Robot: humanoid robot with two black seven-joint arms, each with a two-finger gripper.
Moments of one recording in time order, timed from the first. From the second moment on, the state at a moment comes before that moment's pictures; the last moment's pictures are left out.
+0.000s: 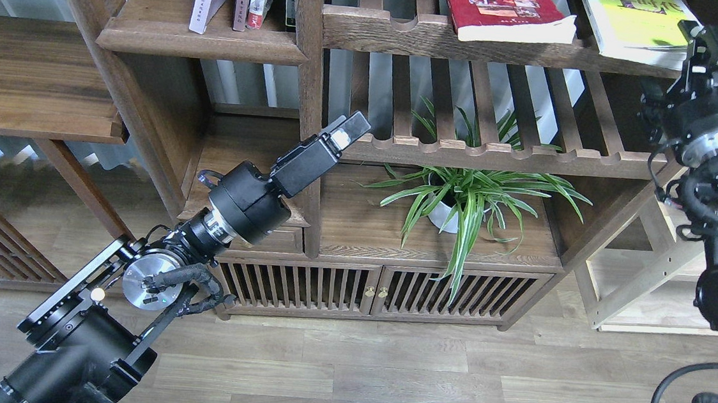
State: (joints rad) left arm -0.36 0.00 -1.03 -1.40 0.18 -0.49 0.12; right arm 0.50 -0.43 1.52 1.16 0.59 -0.17 -0.06
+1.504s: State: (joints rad) left arm -0.35 0.00 -1.03 -1.41 0.18 -0.49 0.12; right arm 0.56 -0.39 1.55 1.06 0.58 -0.09 -0.04
